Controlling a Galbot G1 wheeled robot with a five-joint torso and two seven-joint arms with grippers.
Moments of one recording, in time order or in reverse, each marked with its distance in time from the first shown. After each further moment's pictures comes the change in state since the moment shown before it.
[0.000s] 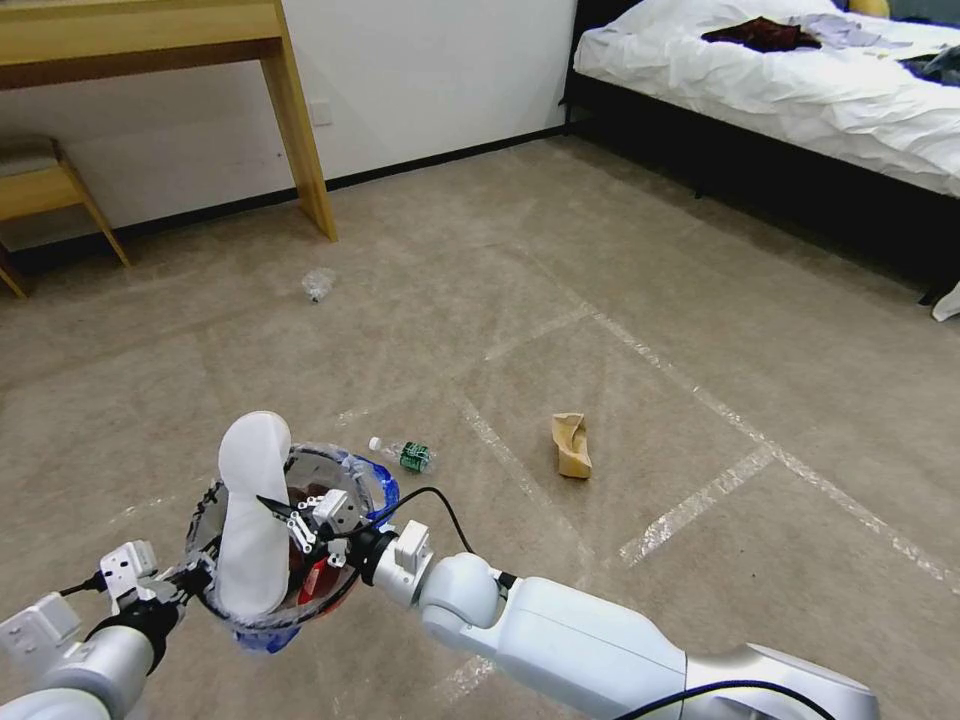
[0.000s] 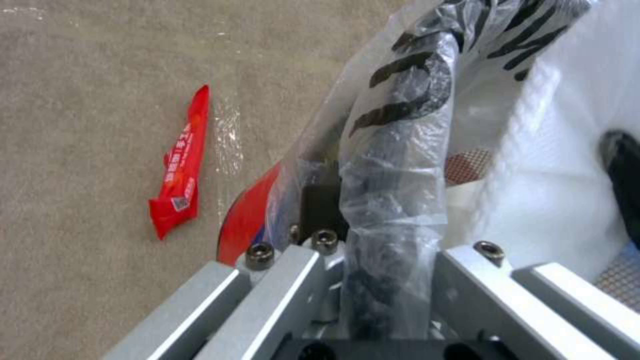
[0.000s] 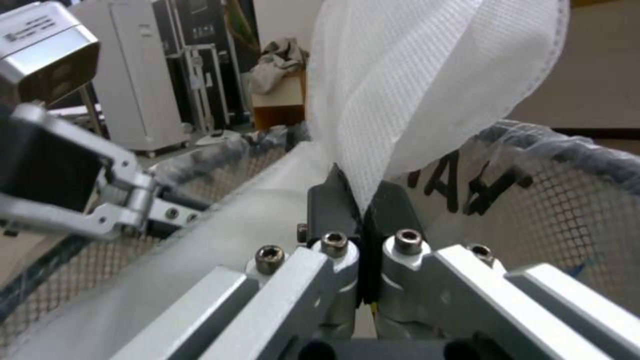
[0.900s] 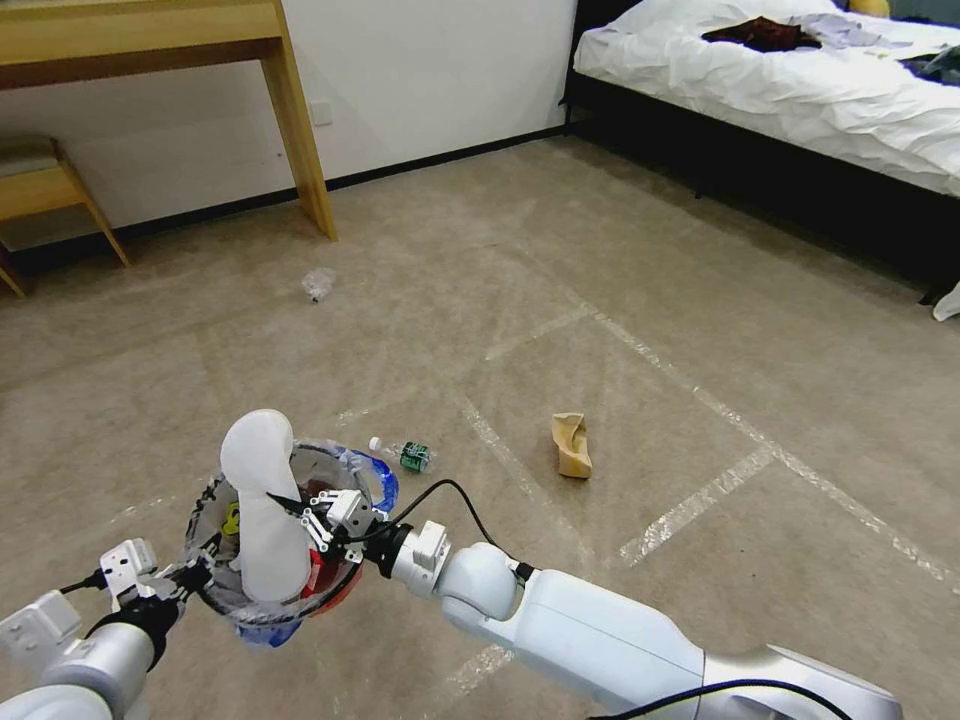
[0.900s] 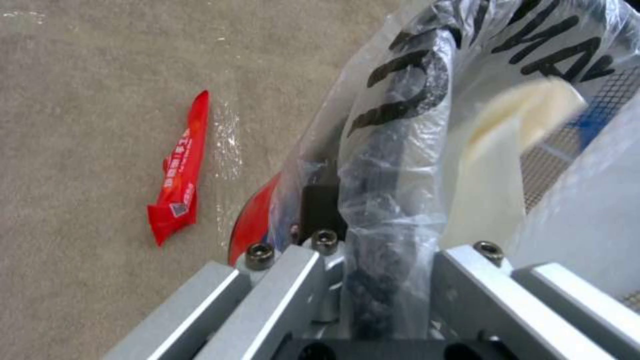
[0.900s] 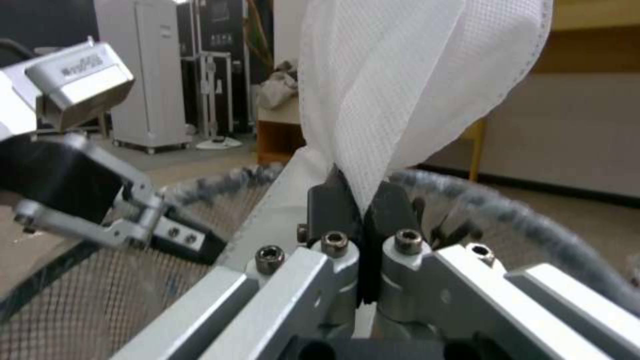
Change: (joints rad) left arm -0.010 0.003 0.000 0.011 -0.002 -0.002 0.002; right arm 0.008 -0.034 0.054 0.032 -0.112 0.056 -0.051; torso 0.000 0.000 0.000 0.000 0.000
